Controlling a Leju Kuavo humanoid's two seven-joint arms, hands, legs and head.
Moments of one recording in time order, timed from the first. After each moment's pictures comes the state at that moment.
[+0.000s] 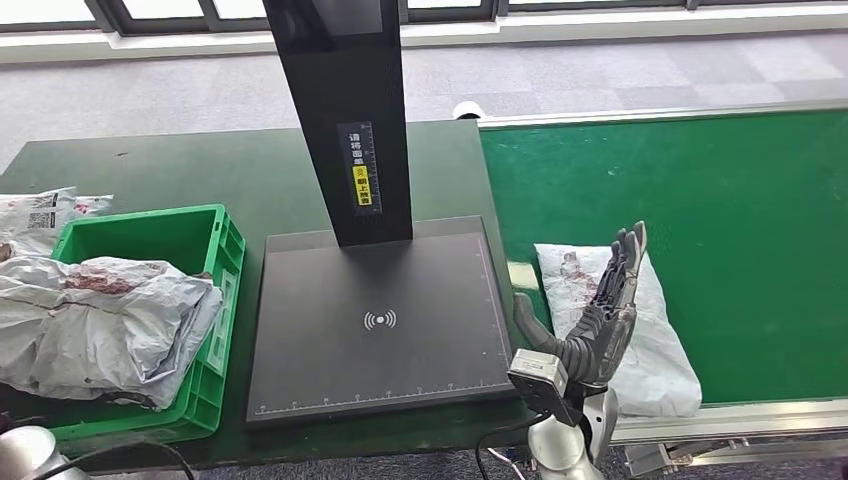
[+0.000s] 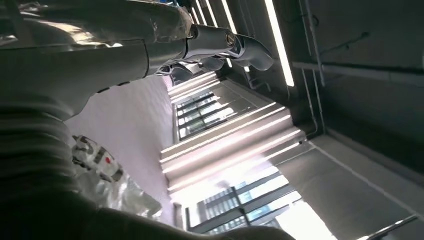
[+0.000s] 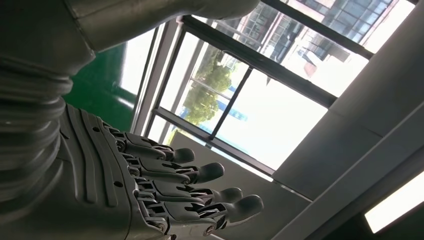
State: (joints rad) left arm -0.23 -0.35 0.78 -1.67 -0.76 0.70 -0.70; right arm 0.02 0.33 -0.03 -1.51 0.64 -0.70 -0.70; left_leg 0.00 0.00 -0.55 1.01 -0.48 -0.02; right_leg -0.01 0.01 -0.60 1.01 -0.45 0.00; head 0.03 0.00
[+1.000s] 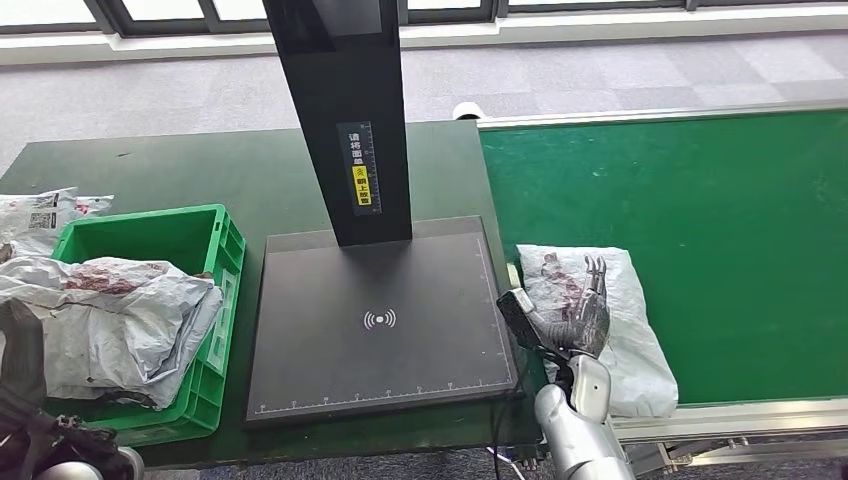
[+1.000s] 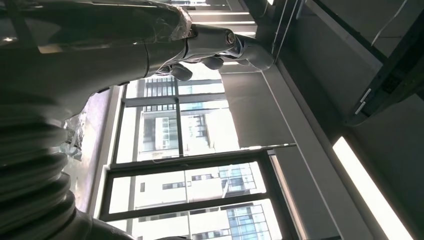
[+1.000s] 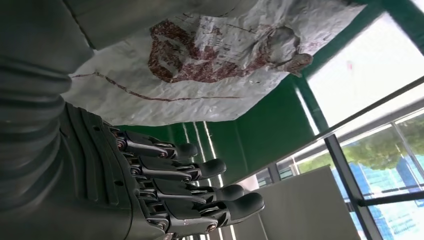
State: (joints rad) left arm 0.05 -0.34 0.20 -1.94 -0.41 0.70 -0.70; right arm -0.32 0.24 -0.36 -0.69 1.29 -0.70 -0.12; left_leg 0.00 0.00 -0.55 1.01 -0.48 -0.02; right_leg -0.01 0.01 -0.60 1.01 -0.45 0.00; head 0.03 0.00
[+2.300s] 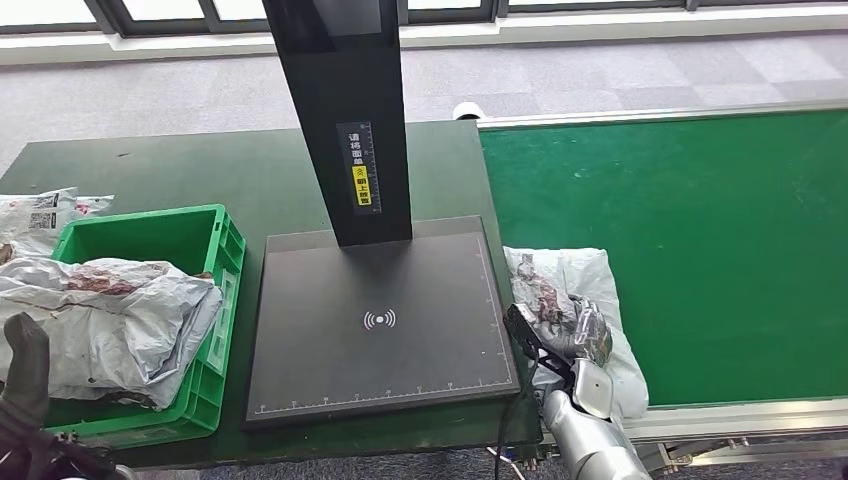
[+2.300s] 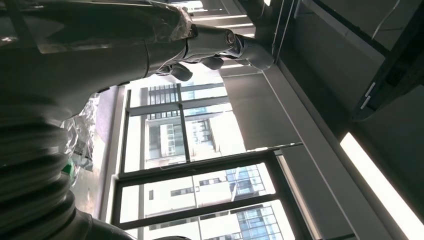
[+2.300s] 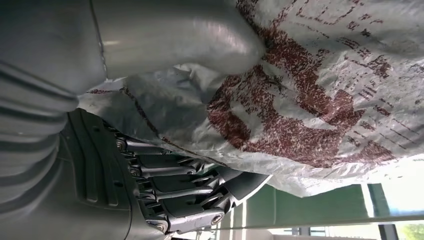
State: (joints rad) left arm 0.10 -0.34 0.22 -1.96 -0.45 0.70 -0.70; right arm -0.39 0.18 -0.39 -0.48 1.42 -0.54 0.07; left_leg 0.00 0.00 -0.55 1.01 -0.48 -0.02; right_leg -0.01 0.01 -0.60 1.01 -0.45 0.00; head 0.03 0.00
